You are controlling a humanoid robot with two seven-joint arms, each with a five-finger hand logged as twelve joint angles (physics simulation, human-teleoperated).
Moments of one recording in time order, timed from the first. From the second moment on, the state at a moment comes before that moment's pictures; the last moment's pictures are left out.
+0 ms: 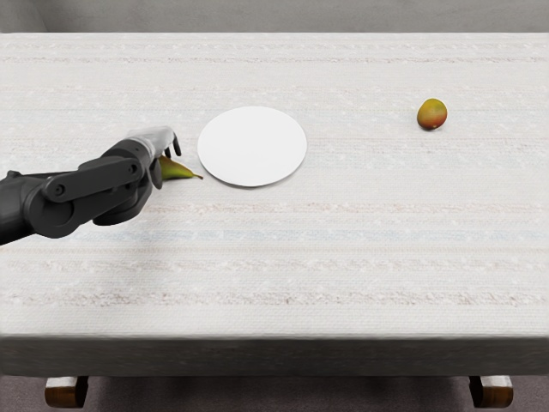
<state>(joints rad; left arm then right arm) -1.19 0.30 0.04 -0.99 1.17 0.11 0.61 -0.01 0.00 0.02 0.28 -0.24 -0.03 -0.03</state>
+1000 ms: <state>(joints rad) -1.21 0.29 0.07 -0.99 1.17 0.01 0.61 -0.01 0.00 0.02 0.28 -0.24 -0.03 -0.03</state>
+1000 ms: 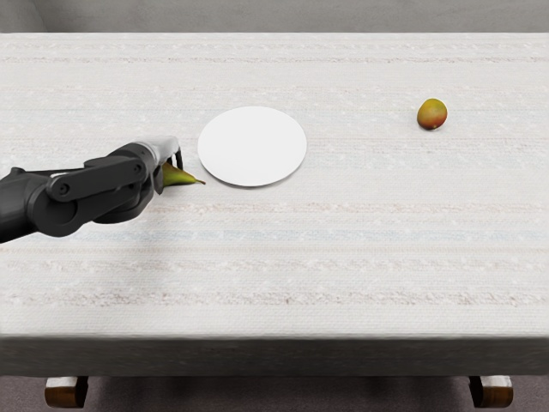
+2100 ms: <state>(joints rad) -1.38 0.32 0.02 -0.99 0.81 0.00 0.61 -0.01 0.00 0.02 0.28 -0.24 -0.03 -0.03</state>
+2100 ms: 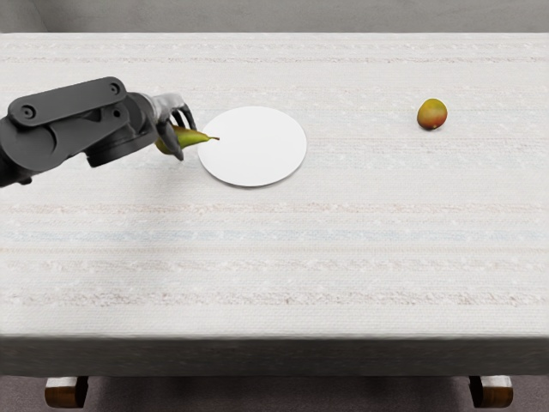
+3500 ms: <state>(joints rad) -1.01 0.67 -0.56 -0.98 -0.04 -0.60 0.60 -0.01 0.00 0.02 0.28 -0.24 -0.03 -0.03</state>
